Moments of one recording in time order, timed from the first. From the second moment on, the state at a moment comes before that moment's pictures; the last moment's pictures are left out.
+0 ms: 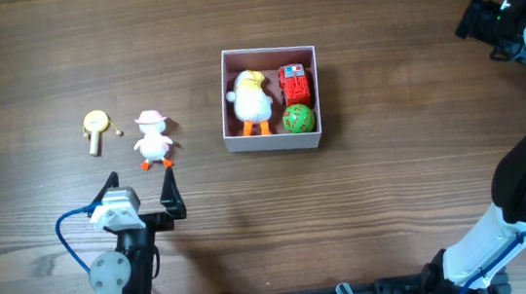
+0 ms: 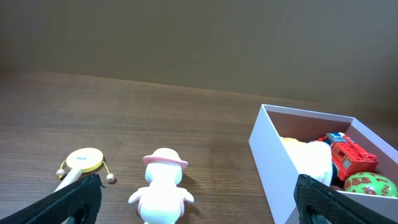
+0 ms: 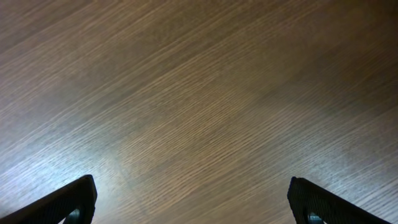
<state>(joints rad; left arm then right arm) -0.02 0.02 0.01 -0.08 0.05 -0.16 -0.33 1.93 1.73 -0.96 0.10 0.23</state>
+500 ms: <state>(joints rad) -0.02 0.02 0.01 -0.08 0.05 -0.16 -0.33 1.93 1.66 -0.80 0.10 0.23</state>
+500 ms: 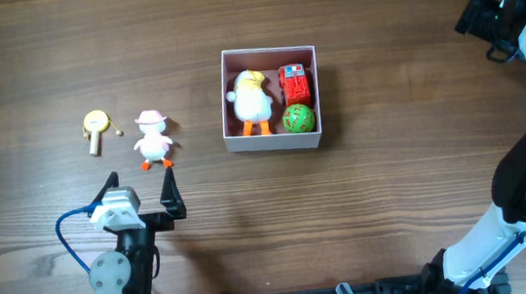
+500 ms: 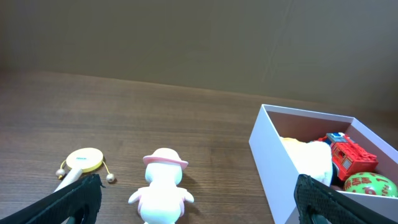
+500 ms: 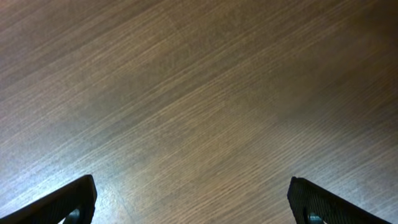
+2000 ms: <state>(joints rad) -0.02 0.02 0.01 -0.08 0.04 -0.16 -0.34 1.93 1.66 -0.79 0.10 0.23</state>
